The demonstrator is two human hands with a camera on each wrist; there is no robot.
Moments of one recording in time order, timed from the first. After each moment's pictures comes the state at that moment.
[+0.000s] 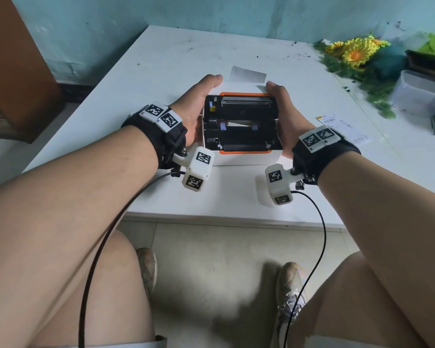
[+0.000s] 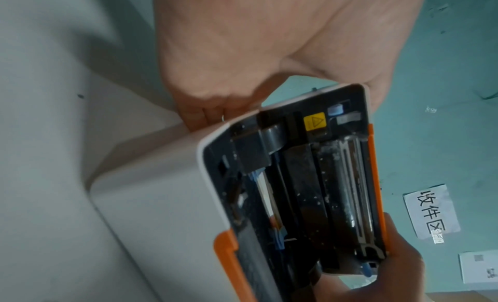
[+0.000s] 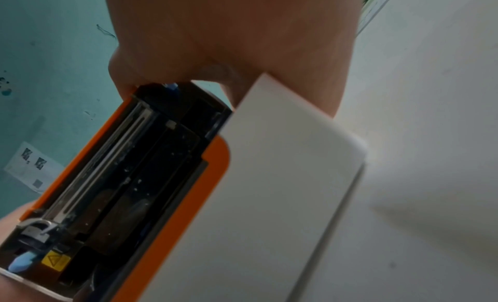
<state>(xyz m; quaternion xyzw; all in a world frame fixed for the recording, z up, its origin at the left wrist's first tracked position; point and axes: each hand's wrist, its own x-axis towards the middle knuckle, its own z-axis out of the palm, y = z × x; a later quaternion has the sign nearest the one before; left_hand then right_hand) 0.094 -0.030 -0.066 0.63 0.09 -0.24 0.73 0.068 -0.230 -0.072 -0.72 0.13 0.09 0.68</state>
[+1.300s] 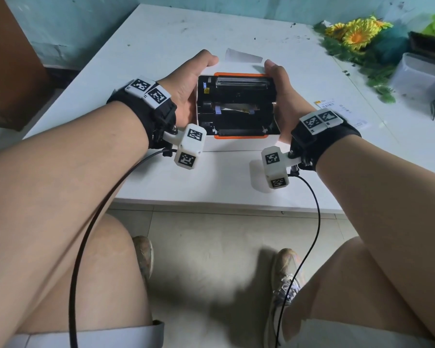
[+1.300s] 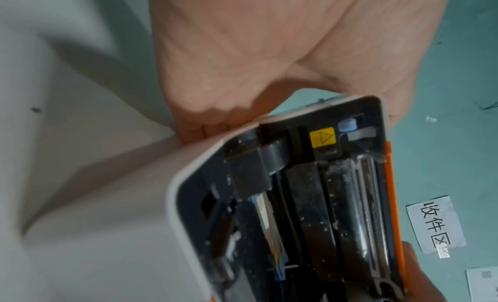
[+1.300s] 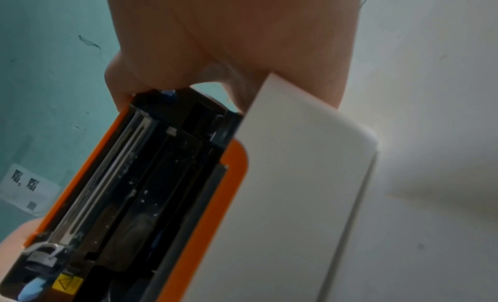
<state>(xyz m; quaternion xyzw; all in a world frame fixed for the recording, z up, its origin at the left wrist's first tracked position) 0.103 -0.026 -0.067 0.64 0.07 -0.27 0.72 0.066 -0.233 -0.074 -0.70 0.12 0.09 0.70</state>
